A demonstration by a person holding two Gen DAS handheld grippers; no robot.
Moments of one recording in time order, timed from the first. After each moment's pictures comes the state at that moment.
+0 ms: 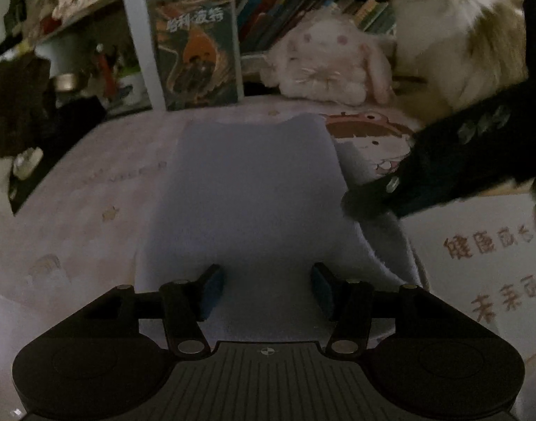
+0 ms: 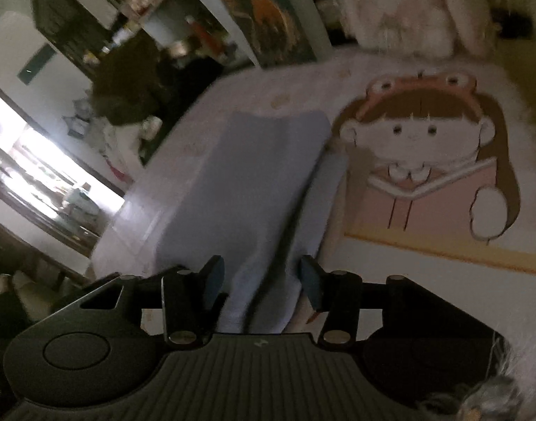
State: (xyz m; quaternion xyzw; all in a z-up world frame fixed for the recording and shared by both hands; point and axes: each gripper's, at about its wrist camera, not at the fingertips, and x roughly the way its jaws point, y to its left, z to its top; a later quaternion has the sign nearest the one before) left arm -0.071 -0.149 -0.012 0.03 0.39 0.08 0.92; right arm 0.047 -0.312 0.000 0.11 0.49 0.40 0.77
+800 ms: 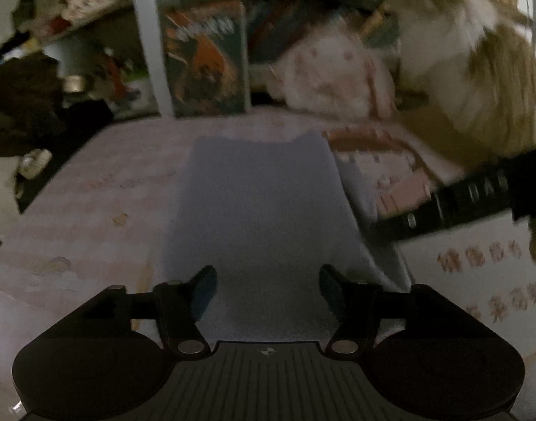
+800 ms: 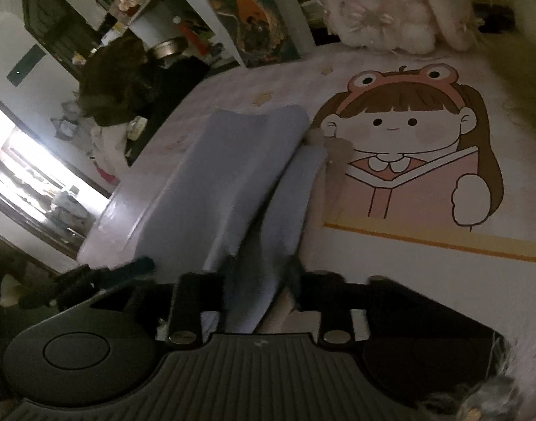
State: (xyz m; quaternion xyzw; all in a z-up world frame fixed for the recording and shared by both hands) left arm -0.086 -0.142 0.013 0.01 0.36 0.10 0.93; right arm 0.035 -0.329 -0.003 0.11 0.48 0.39 0.78
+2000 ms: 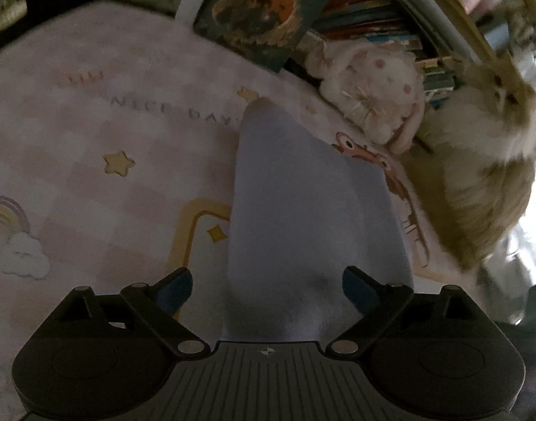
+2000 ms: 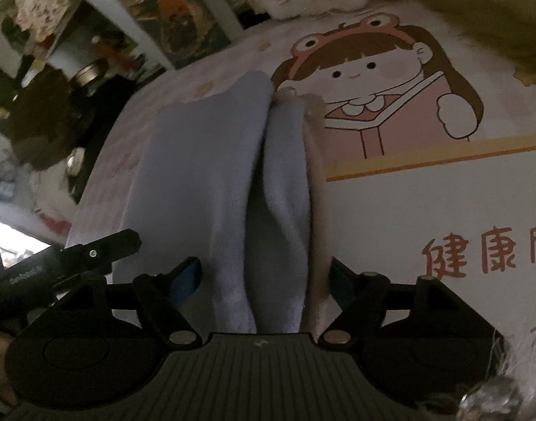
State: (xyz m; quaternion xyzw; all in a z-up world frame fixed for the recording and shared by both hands) left arm -0.025 0.024 -0.031 -0.27 0.45 -0.03 0.85; right arm 0.014 -0.282 -0.019 0.18 0.52 0.22 0.81
